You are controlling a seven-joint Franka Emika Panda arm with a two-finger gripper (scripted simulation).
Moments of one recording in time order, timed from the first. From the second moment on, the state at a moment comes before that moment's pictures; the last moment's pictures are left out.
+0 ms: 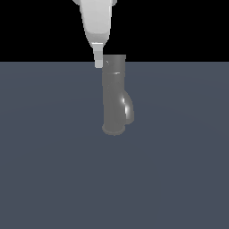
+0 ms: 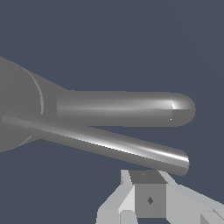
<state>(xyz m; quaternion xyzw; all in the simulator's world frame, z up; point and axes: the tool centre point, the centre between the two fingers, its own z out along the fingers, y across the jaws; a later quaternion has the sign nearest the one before) -0.097 0.038 0.286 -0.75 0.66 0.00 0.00</state>
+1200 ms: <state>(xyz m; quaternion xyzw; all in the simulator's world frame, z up) -0.075 -0.054 0.286 -0.76 0.65 0.00 0.00</state>
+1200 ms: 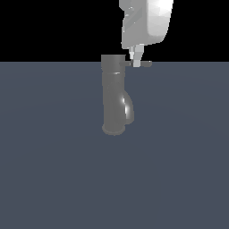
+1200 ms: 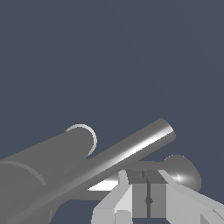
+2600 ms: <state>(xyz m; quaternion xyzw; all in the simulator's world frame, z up) -0.009 -0.093 0.286 -0.76 0.65 0.00 0.00</state>
